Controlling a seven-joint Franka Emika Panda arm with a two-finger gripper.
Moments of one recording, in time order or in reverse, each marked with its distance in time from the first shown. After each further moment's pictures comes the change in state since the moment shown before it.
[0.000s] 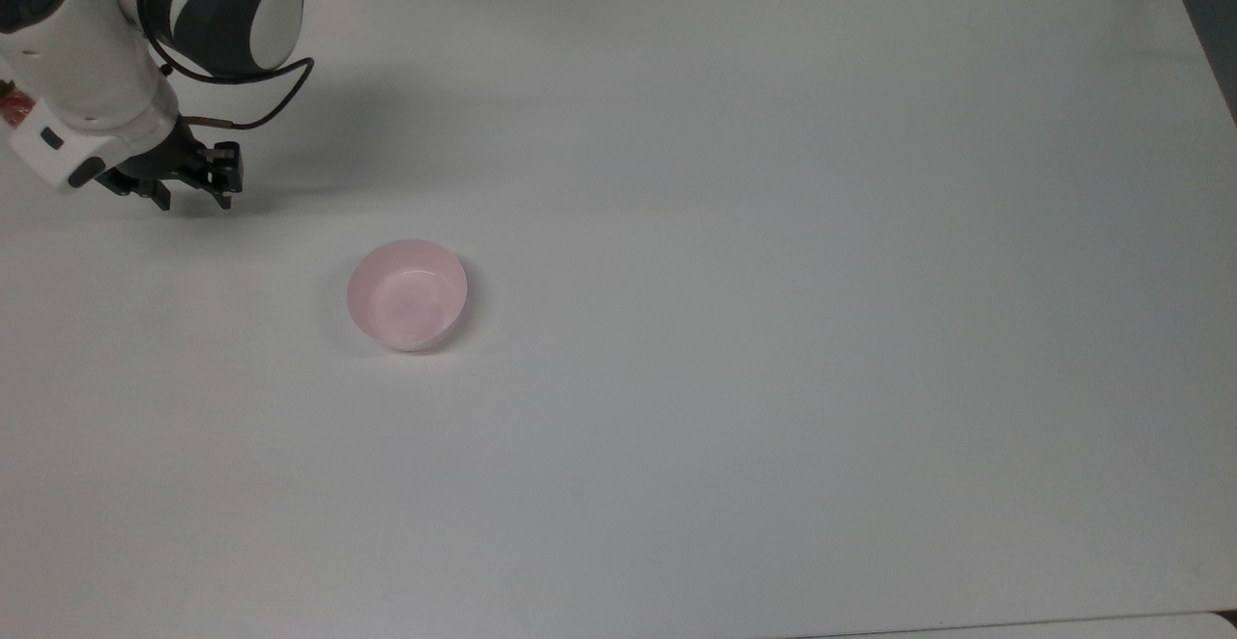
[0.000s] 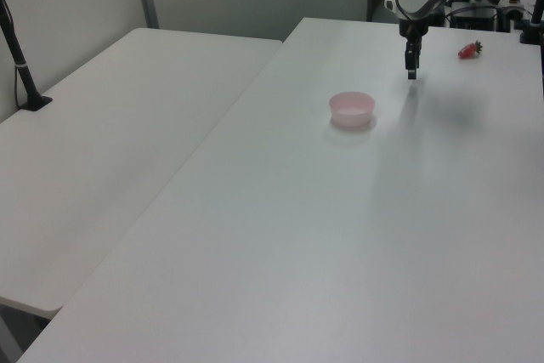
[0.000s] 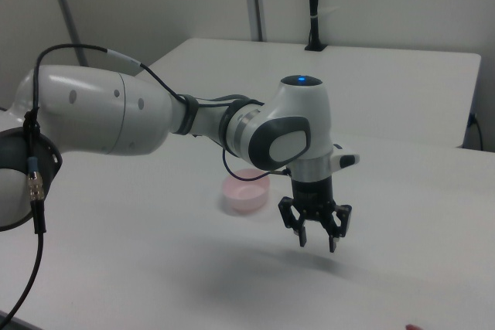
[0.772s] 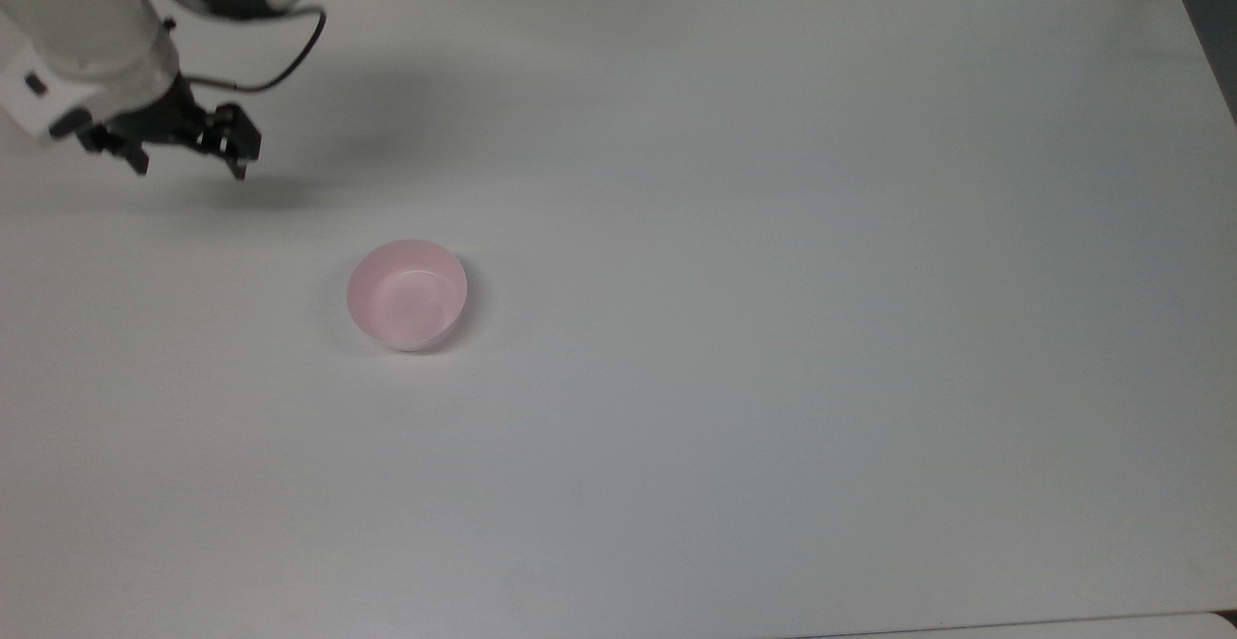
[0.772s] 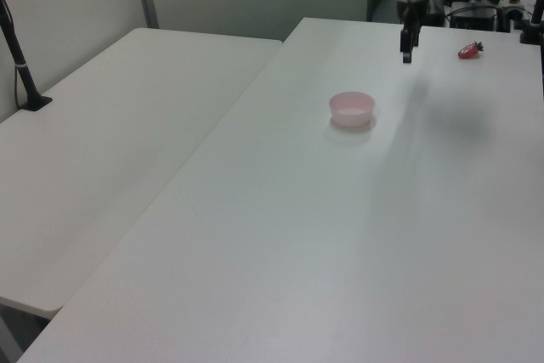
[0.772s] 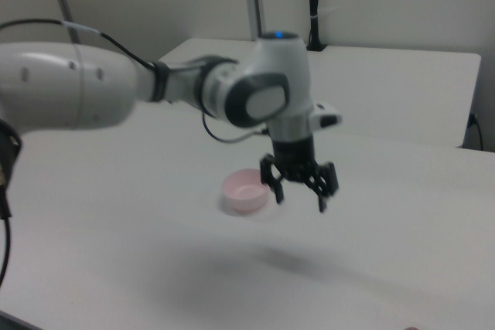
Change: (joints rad) arm 0.068 -0.125 -0.023 0.010 0.000 -0.106 0.122
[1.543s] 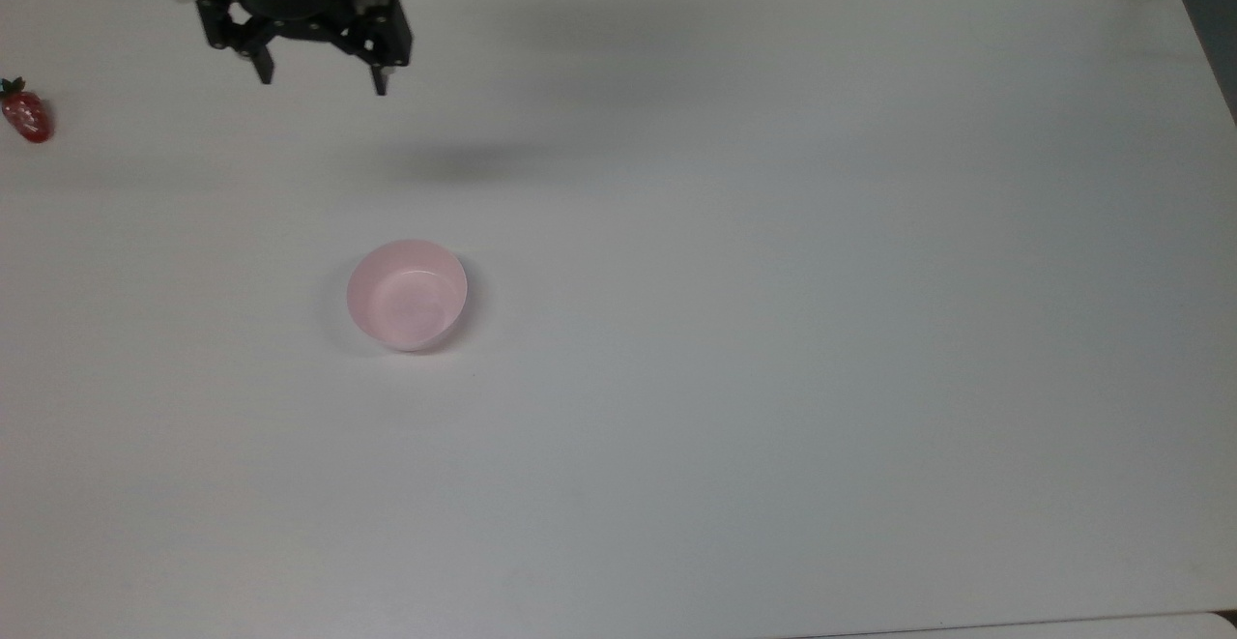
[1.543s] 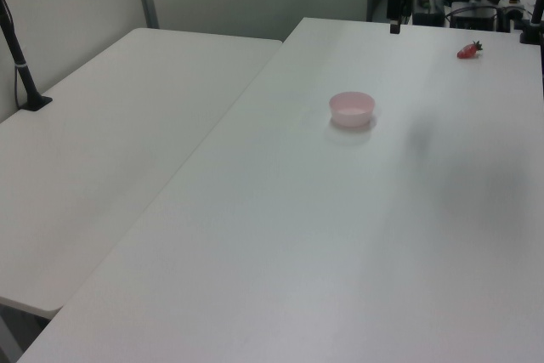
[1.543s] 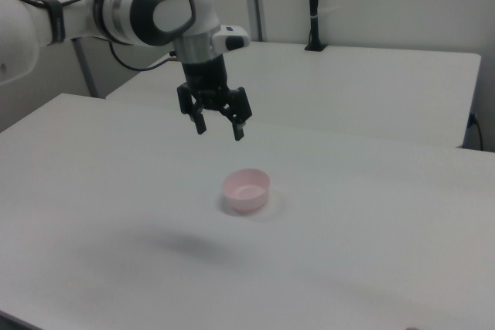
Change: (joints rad) arm 0.259 -0.244 0.000 -0.010 -0.021 -0.211 0.283
